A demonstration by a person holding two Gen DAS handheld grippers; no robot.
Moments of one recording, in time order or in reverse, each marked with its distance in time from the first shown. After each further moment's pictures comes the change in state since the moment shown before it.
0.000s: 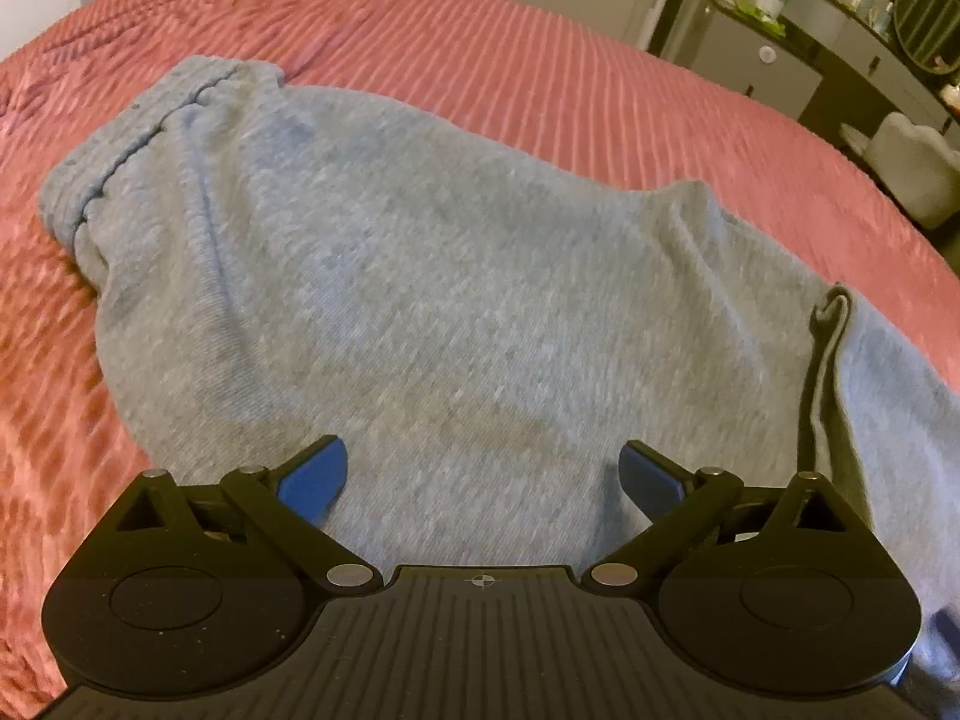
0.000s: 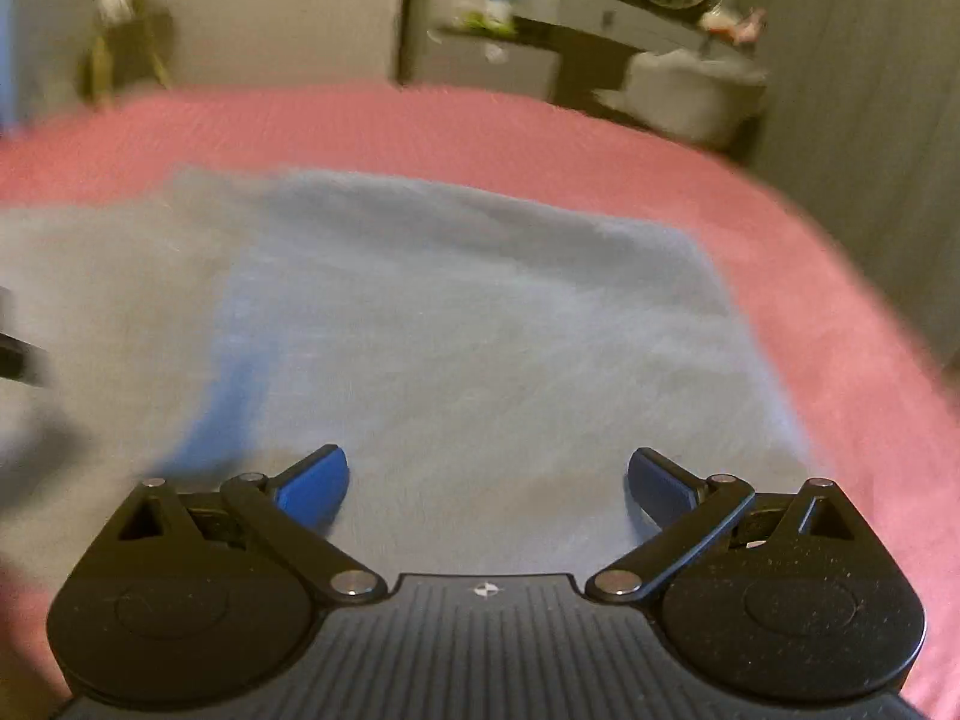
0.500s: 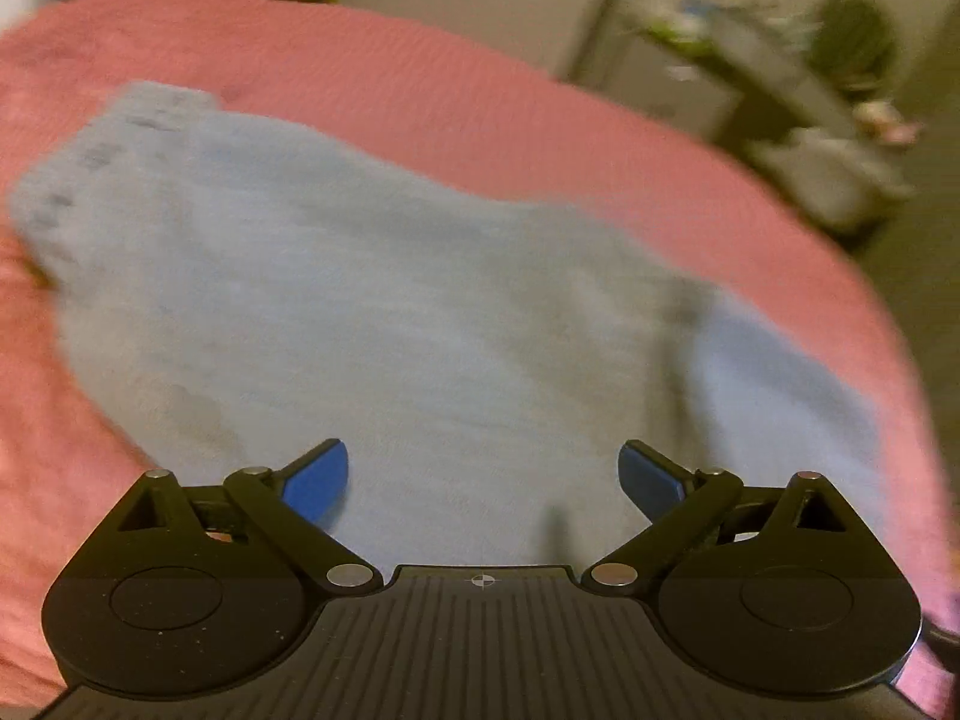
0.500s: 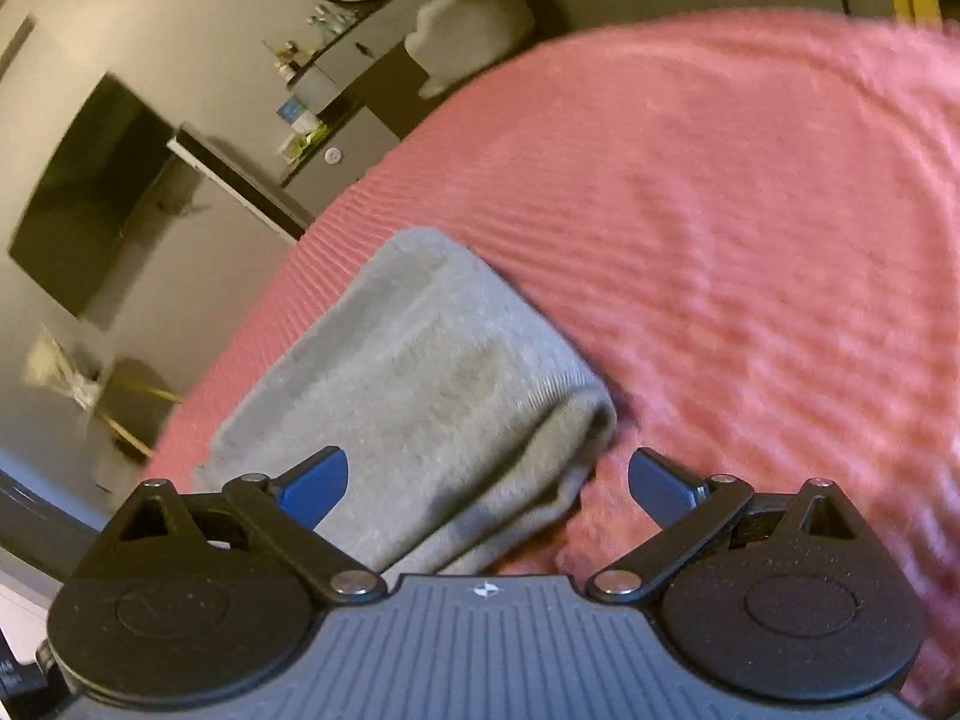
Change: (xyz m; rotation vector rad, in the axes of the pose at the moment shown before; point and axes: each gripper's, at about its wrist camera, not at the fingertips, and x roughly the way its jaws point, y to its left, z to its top) left arm -0.044 -0.025 -0.023 0.035 -0.027 -0.252; right arm -0.040 -0.181 -0.064 0.819 -0.054 0.213
